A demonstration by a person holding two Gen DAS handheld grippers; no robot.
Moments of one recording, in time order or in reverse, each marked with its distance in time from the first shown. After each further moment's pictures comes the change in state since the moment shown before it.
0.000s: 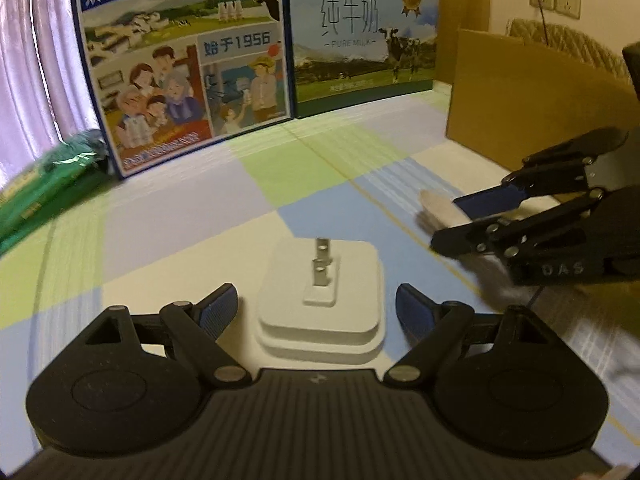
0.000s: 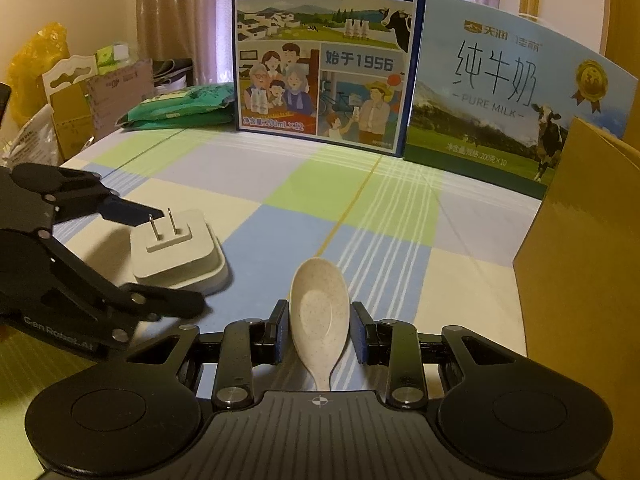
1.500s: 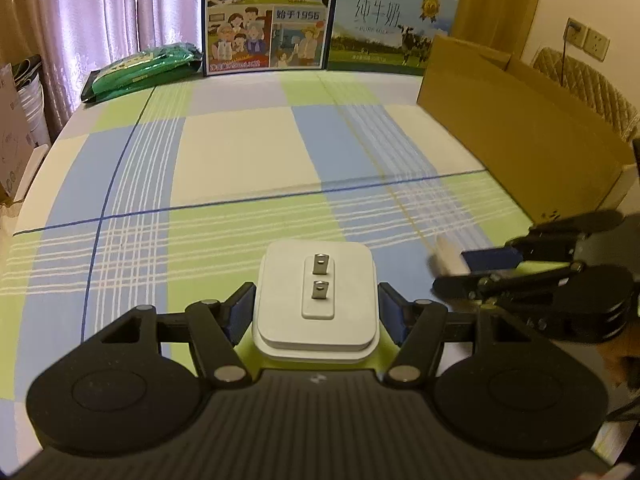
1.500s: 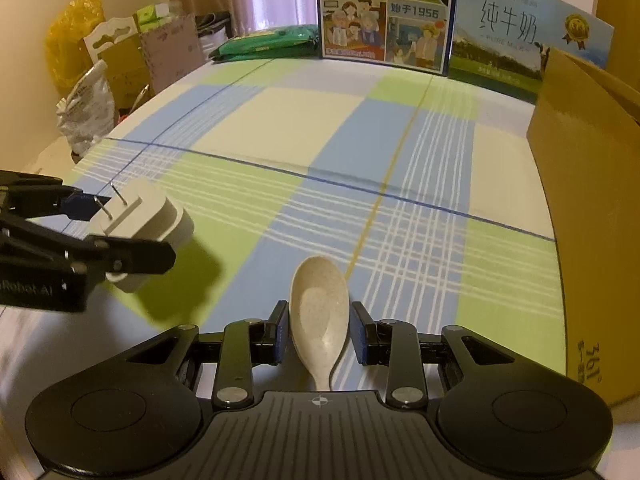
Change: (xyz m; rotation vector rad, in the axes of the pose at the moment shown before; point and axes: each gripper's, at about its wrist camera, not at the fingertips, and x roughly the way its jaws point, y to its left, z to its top) left arm -0.181 -0.074 -0.073 -0.293 0.106 0.093; right arm -0.125 0.086 -0.079 0.041 0.178 0.092
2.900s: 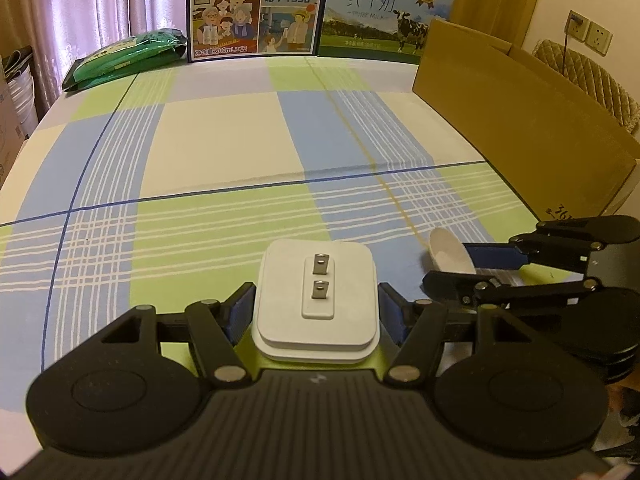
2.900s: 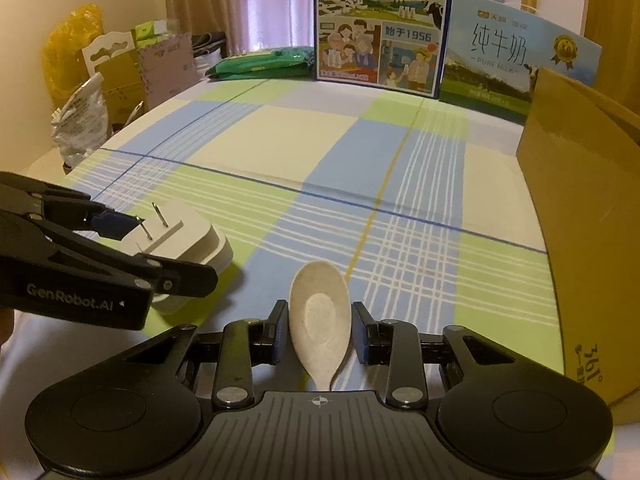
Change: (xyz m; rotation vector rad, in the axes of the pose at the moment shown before) left arm 0.029 -0.010 -0.002 -0.005 0.032 -0.005; right arm 0.001 0.006 -0.010 -0.011 -0.082 -0.051
